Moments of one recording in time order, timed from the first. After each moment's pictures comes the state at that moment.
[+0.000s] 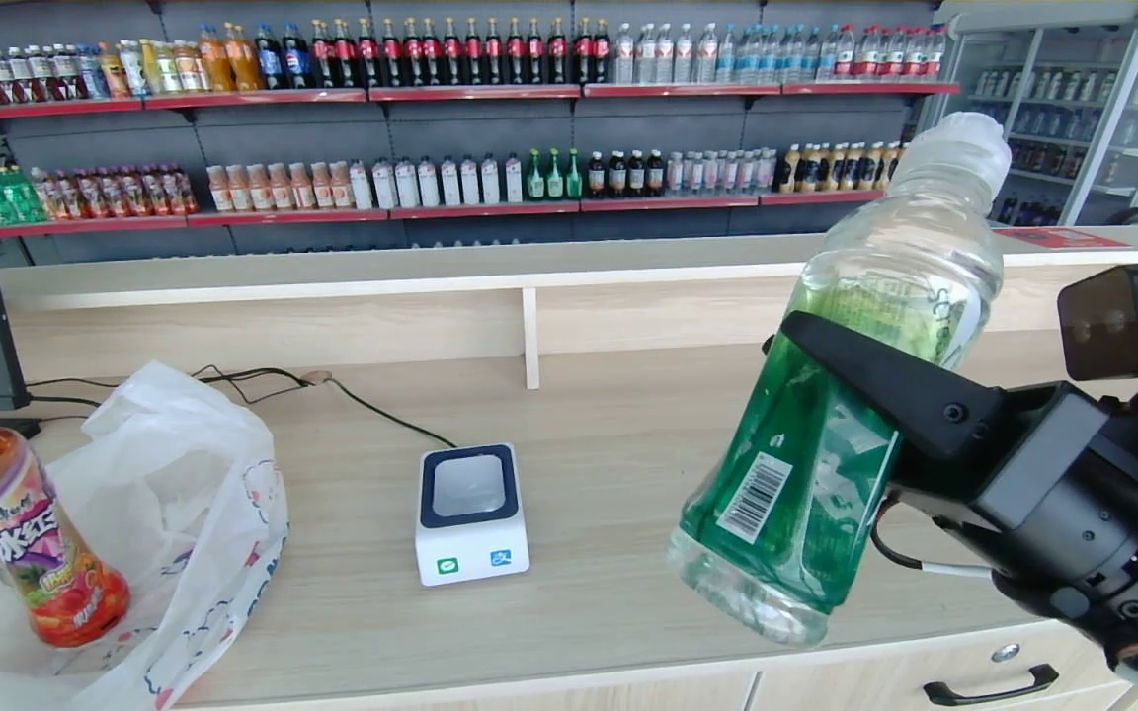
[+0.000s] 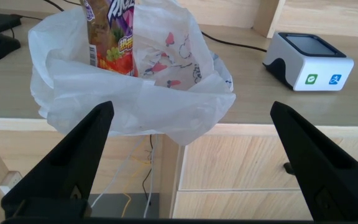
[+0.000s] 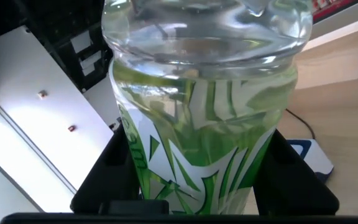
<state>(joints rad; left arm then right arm) 0.00 0.00 0.00 0.00 0.00 -0.02 0.74 1.52 -0.38 -1.57 0.18 0.76</state>
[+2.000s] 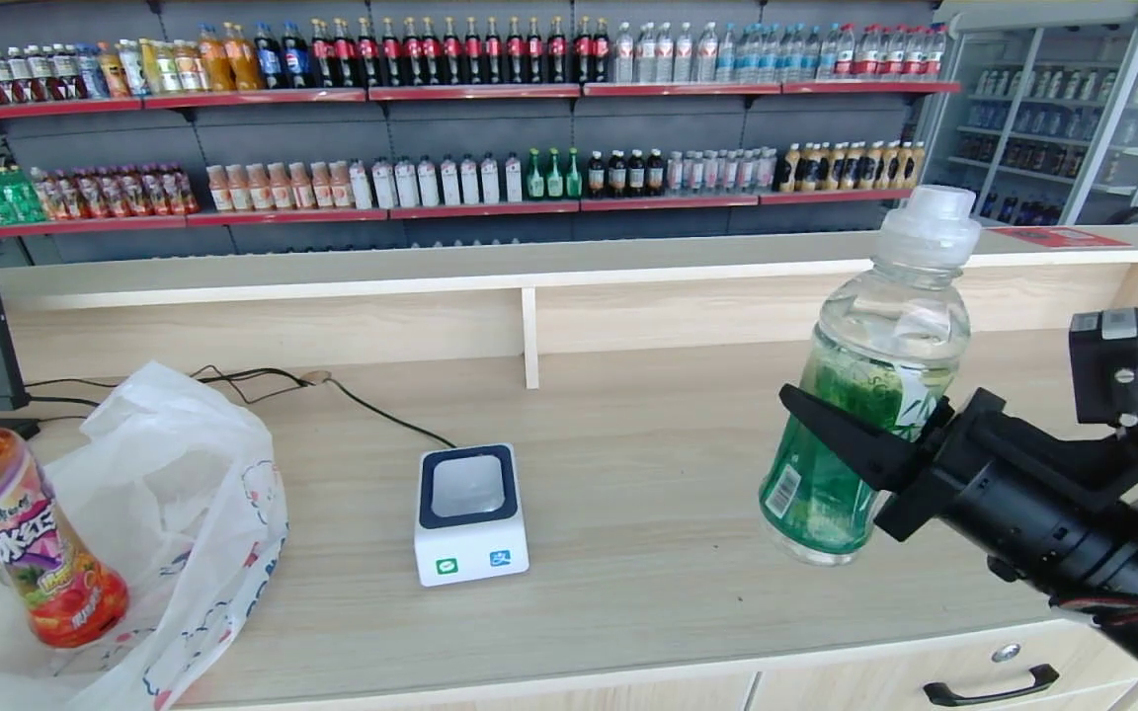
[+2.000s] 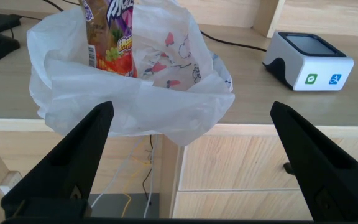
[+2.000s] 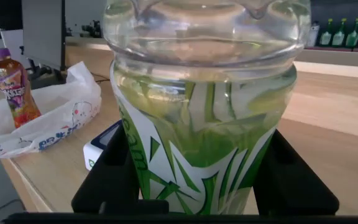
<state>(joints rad) 0.00 0.00 0.00 0.00 0.00 -0.02 0.49 1.60 -0.30 -1.57 0.23 0.05</state>
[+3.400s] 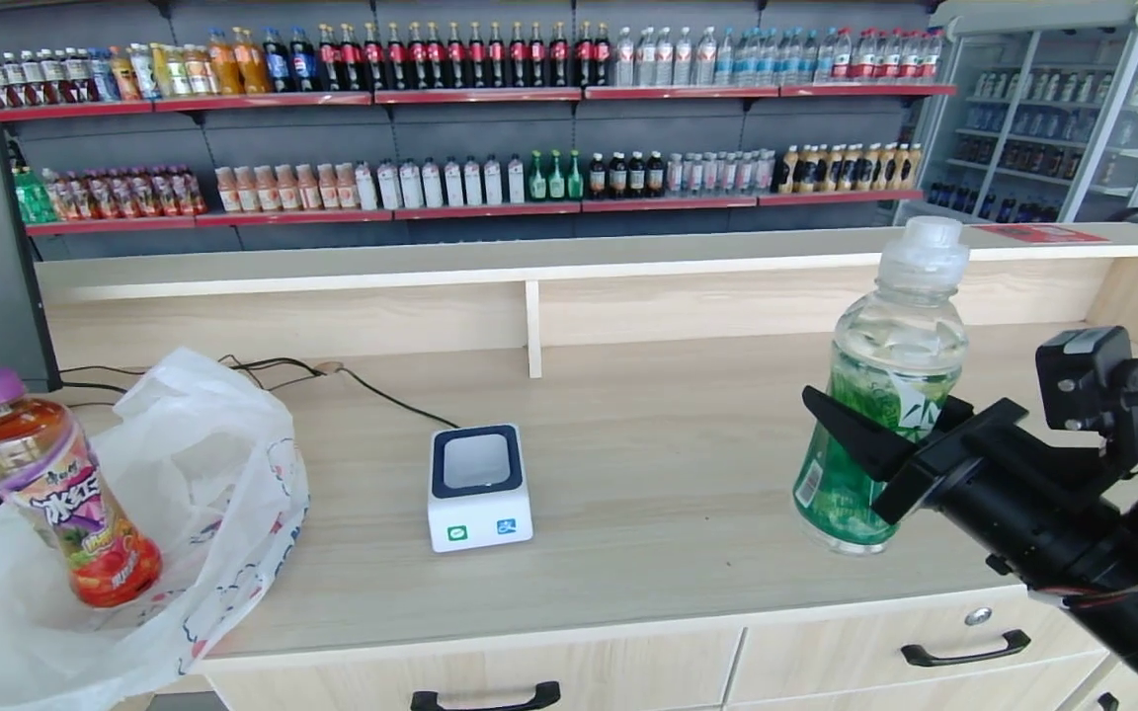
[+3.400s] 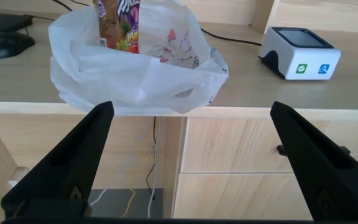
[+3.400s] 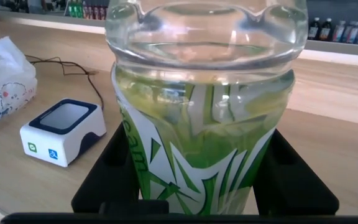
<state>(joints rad) 0.00 0.00 0.00 0.00 0.00 -0.01 0.44 1.63 -0.27 -1.57 0.08 -0.05</state>
